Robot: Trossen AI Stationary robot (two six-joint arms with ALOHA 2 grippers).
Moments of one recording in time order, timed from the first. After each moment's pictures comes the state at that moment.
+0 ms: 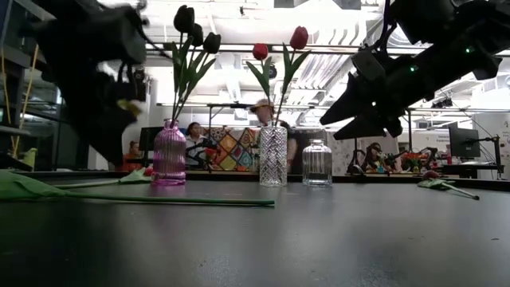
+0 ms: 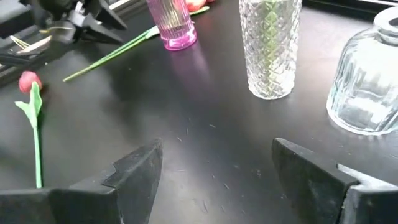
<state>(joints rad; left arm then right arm) -0.13 1.35 0.62 -0.73 -0.57 -0.90 0.15 1.34 0.43 0.36 0.51 0.59</state>
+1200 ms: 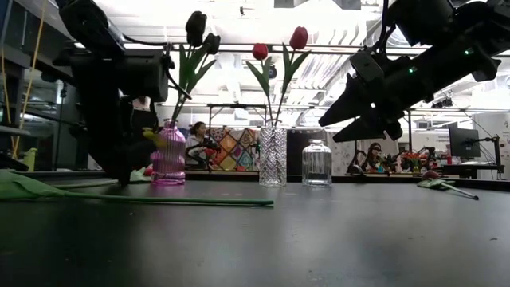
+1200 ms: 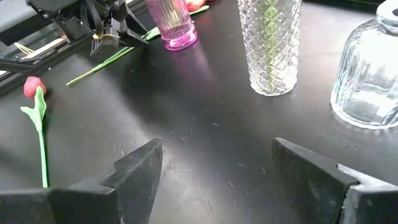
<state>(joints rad) 0.08 1.50 0.61 -0.65 -0.54 -0.89 0.15 1.35 0.43 0.38 0.50 0.63</state>
